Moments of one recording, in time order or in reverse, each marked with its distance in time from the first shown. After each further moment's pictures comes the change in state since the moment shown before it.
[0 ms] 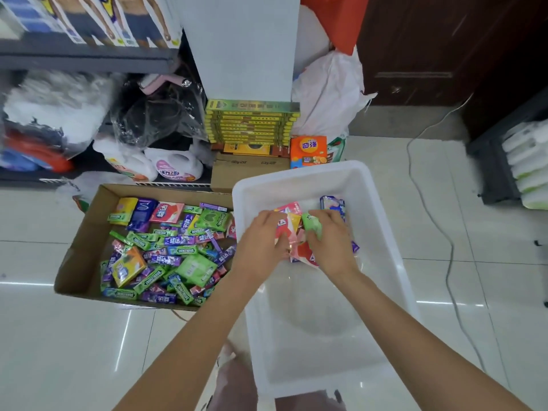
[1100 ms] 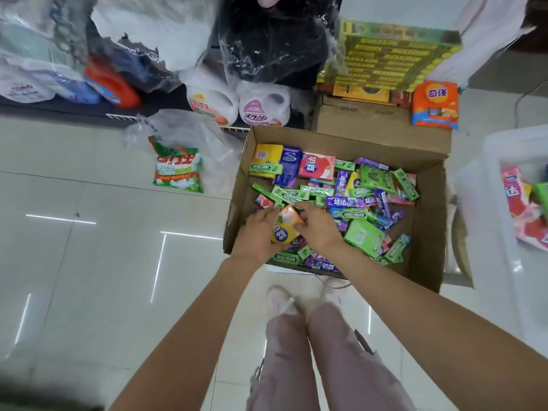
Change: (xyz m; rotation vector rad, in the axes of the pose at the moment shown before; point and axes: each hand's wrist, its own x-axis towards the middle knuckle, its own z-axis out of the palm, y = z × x) left_hand -0.070 -0.377 -0.132 0.149 -0.333 -0.261; right_hand 0.007 -0.211 0.339 -0.086 -0.431 0.057
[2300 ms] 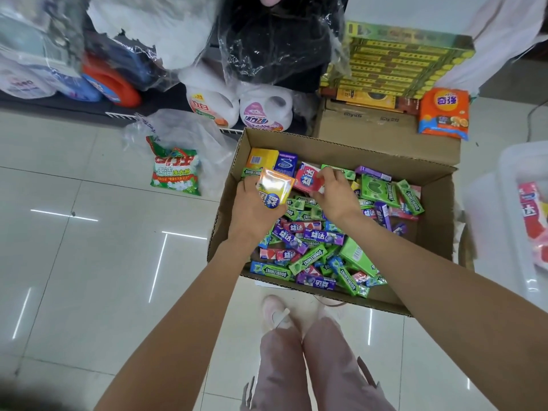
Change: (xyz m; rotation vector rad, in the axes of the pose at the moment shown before) left_hand 0.048 0.027 -0.023 -0.393 0.407 -0.166; right_hand 0.072 0.032 -0.046 -0.191 0.205 -0.058
